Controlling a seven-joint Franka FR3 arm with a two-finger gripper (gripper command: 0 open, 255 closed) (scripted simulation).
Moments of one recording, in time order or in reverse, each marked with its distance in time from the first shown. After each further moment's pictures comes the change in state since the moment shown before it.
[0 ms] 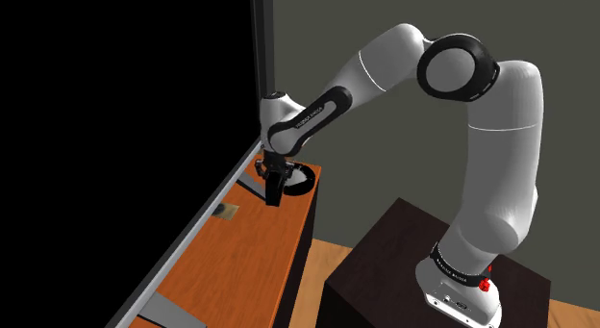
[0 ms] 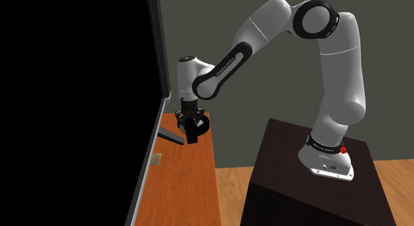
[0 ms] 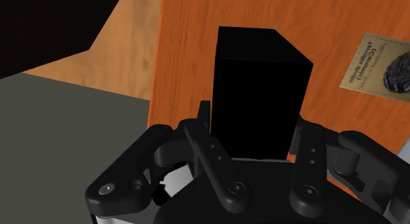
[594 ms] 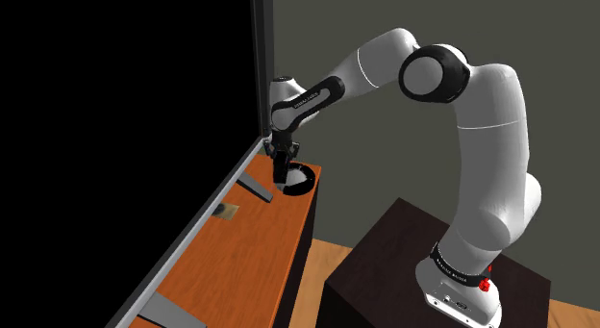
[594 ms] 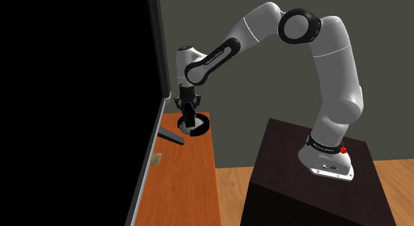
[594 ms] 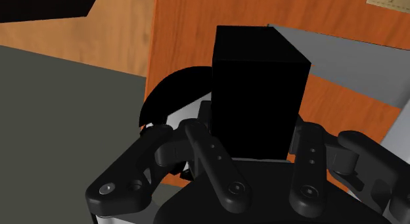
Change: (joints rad) arm -0.106 0.120 -0.046 0.232 0.007 -0.110 -0.177
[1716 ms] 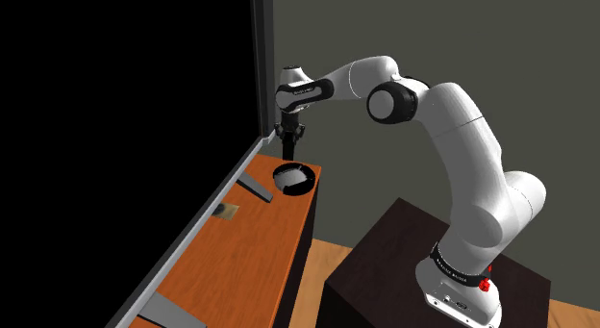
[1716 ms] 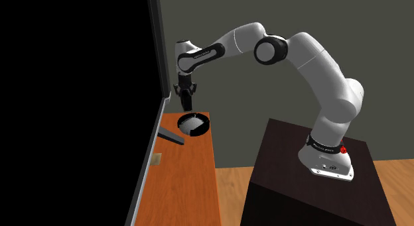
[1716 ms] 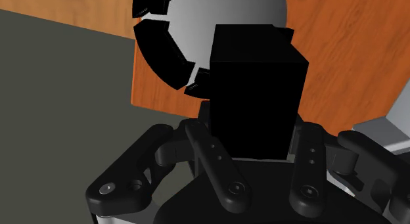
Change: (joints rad) arm -0.100 0.372 -0.057 0.623 -0.002 -0.249 -0.220
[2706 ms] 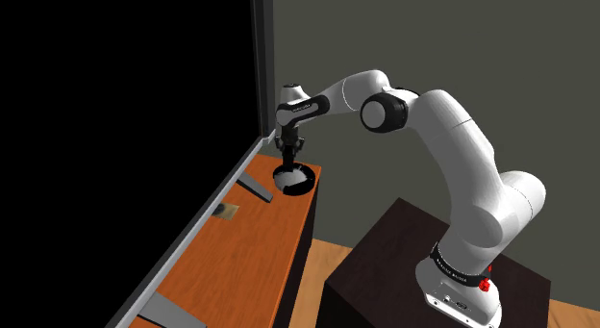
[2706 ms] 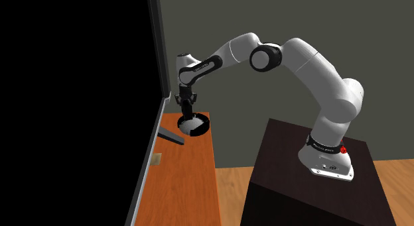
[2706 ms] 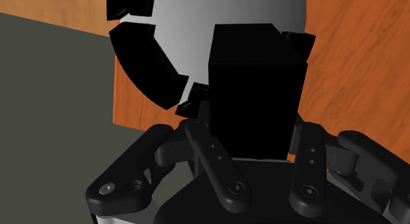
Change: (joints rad) arm 0.005 0.107 -0.011 0.003 -0.011 0.103 0.003
